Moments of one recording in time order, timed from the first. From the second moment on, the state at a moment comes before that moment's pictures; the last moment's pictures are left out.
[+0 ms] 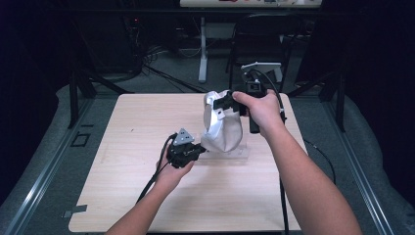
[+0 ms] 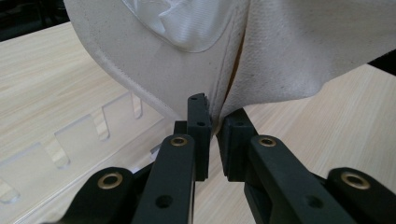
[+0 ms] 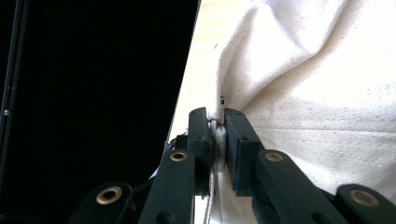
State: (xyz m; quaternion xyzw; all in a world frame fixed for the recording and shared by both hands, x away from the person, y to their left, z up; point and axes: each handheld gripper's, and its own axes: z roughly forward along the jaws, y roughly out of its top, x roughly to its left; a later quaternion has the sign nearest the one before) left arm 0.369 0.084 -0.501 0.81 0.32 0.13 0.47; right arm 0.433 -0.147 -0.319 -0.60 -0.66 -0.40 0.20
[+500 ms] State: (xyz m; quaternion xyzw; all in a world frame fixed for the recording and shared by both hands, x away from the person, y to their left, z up) left arm 0.356 0.076 -0.511 0.81 0.36 0.16 0.43; right arm 0.434 -0.147 -0.331 -0.60 -0.66 -0.39 0.20
